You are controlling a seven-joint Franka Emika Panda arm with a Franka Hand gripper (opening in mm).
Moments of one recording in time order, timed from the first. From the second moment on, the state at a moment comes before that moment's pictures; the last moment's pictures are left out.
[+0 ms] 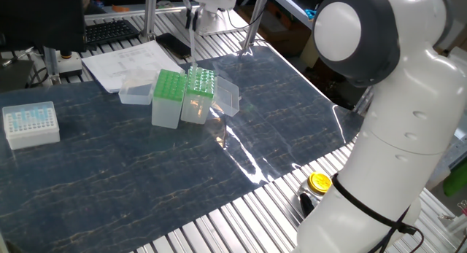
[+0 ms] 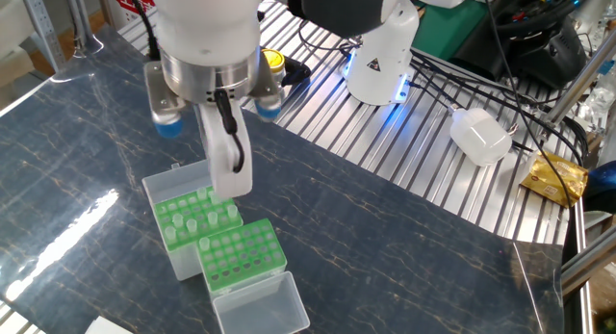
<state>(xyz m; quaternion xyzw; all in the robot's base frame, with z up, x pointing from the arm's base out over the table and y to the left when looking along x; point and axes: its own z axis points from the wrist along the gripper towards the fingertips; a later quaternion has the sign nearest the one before) 0.635 -0.016 0.378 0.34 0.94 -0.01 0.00</state>
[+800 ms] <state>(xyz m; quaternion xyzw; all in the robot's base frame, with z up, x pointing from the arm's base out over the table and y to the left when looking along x) 0.646 -0.048 0.380 0.18 0.98 -0.02 0.00</state>
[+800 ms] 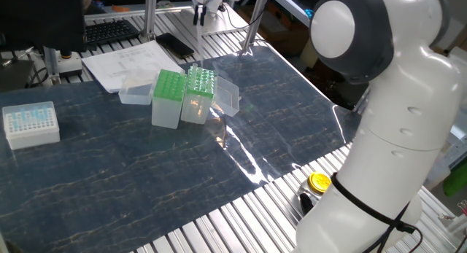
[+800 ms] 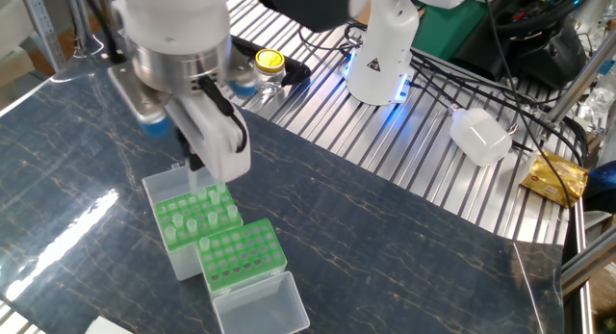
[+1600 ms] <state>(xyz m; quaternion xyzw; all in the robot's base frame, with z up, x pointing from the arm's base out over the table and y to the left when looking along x) 0.651 -0.079 0.359 0.10 1.00 0.00 0.01</state>
